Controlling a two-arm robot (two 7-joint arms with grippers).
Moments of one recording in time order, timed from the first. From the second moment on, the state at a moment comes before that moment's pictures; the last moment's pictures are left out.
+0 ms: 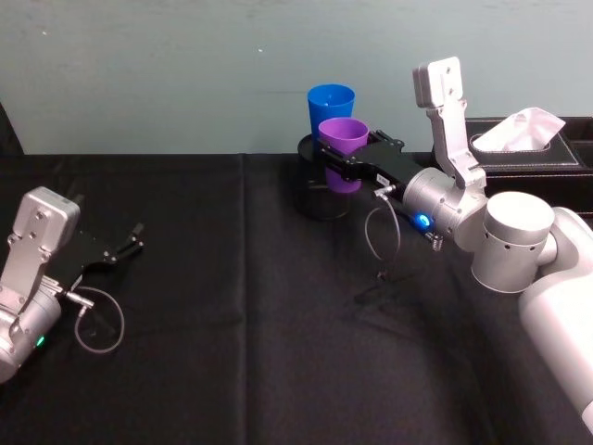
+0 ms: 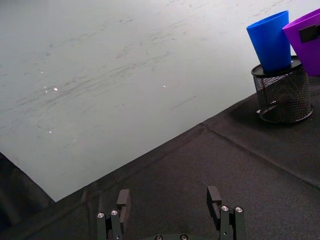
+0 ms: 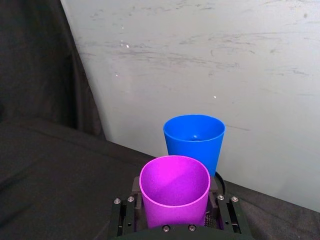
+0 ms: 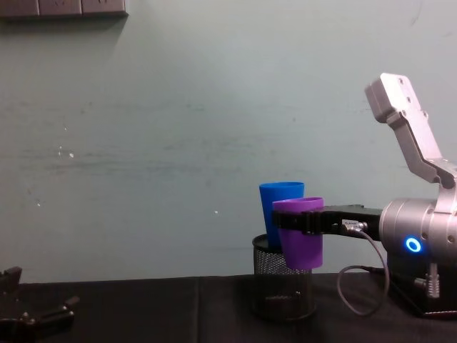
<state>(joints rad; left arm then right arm) -0.20 0.60 0.45 -1.41 -0.25 -0.12 0.03 0.59 0.17 -0.37 -1.08 0.32 0.13 0.32</state>
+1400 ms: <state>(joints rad) -0.20 0.60 0.45 -1.41 -0.25 -0.12 0.03 0.59 0.17 -0.37 -1.08 0.32 0.13 0.32</state>
